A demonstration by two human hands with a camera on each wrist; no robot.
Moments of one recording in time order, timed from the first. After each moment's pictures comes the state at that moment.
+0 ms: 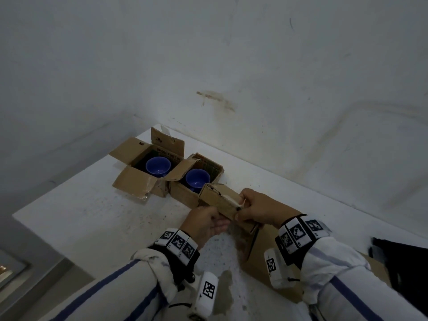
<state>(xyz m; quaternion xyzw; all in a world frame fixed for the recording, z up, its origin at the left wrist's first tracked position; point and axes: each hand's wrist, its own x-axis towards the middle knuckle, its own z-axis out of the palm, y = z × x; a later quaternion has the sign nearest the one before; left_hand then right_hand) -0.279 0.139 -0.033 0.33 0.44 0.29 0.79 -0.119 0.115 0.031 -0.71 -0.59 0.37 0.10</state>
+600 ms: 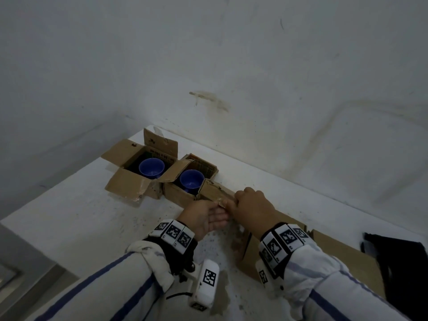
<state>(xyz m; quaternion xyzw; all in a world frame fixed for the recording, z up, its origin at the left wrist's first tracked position) -0.271 0.147 -0.010 0.30 0.44 0.24 0.81 -0.143 0.107 0.023 -0.78 -0.62 0.08 -0.04</state>
